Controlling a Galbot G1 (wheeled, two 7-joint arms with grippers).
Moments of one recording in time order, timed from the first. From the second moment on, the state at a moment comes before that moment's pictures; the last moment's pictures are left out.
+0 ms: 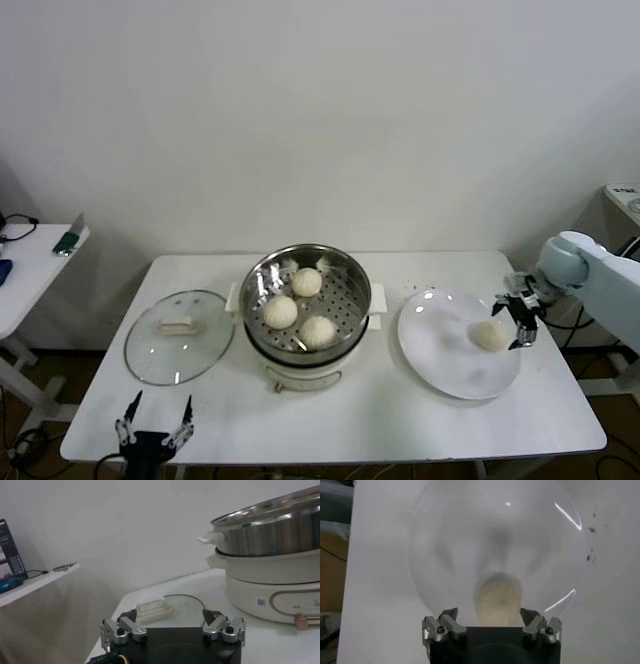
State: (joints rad) left arm 1.83 -1.49 -0.72 -2.00 0.11 -0.10 0.00; right arm 0.04 0.61 -0.83 1.08 -0.12 -0.03 -1.18
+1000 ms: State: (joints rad) left arm 1.83 -1.50 -0.73 -1.99 0.13 -0.10 0.00; right arm -0.04 0.78 -0.72 0.85 -0.25 0.01 -1.19
